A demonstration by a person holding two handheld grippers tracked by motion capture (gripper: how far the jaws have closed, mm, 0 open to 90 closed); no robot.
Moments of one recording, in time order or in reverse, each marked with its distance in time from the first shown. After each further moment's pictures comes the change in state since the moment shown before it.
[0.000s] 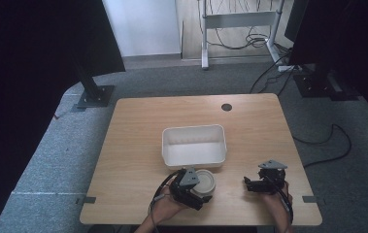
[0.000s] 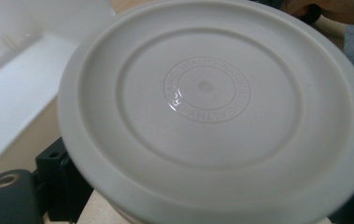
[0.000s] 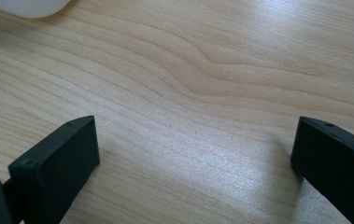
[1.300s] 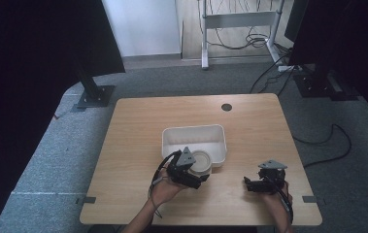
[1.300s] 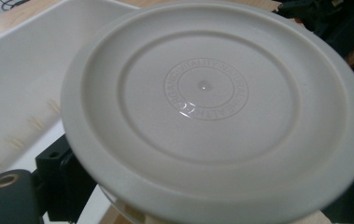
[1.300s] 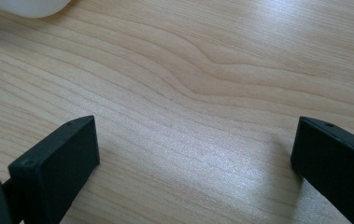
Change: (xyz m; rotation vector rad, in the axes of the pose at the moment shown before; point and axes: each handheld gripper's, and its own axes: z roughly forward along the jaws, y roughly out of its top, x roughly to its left) left arm 0.041 0.030 -0.007 -0.053 0.095 -0.032; right arm 0.000 0.000 0.000 0.000 0.001 -0.002
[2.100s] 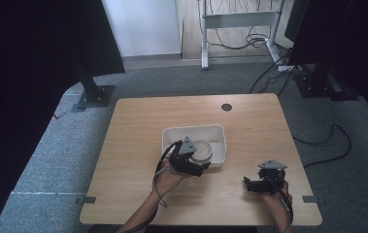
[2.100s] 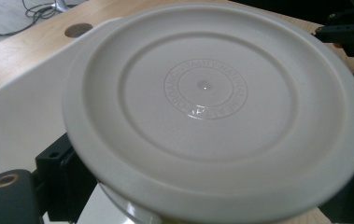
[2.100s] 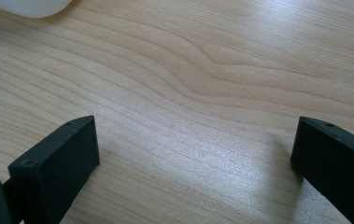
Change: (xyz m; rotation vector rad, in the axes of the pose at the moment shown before) left arm 0.023 0.015 0.018 -0.031 0.057 -0.025; right arm 0.000 0.000 0.000 0.000 0.002 -0.001
